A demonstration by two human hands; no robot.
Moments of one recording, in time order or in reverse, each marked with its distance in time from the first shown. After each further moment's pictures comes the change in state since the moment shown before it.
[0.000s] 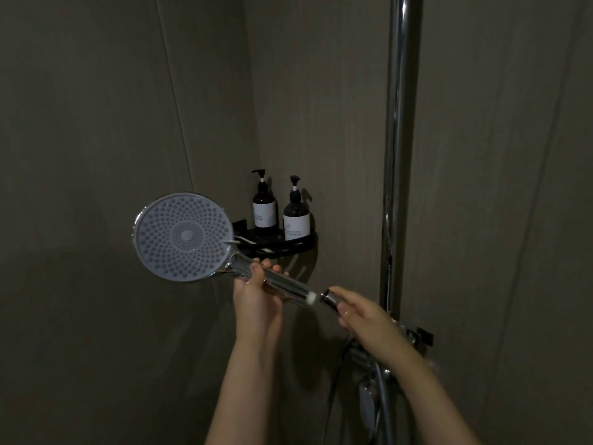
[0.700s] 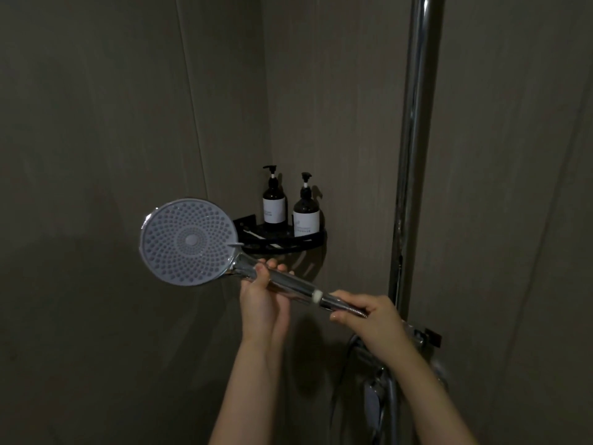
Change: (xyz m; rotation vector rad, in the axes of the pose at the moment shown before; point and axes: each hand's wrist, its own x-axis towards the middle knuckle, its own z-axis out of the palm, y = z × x) left_hand -0.004 0.002 -0.009 -0.084 0.021 -0.031; right_hand -0.001 -0.005 0.009 0.032 0.147 -0.090
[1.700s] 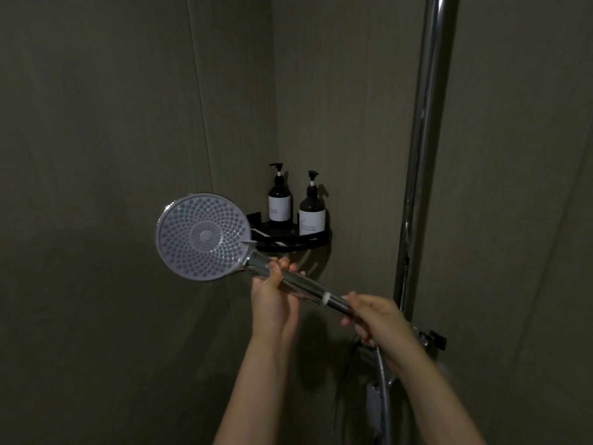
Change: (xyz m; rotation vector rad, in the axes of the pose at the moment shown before) left_hand 0.001 -0.006 -0.004 0.005 -0.071 -0.007; right_hand -0.005 -0.019 0.000 0.144 -0.040 0.311
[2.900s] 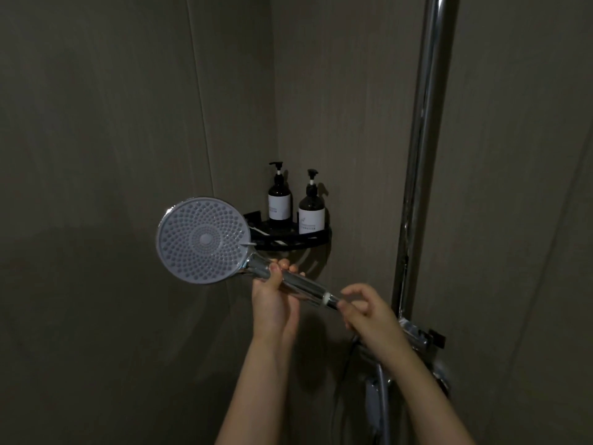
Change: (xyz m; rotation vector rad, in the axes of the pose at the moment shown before) left_hand -0.003 -0.002 -0.001 -0.007 0.029 -0.007; right_hand 0.008 0.018 0.005 -0.114 0.032 -0.187
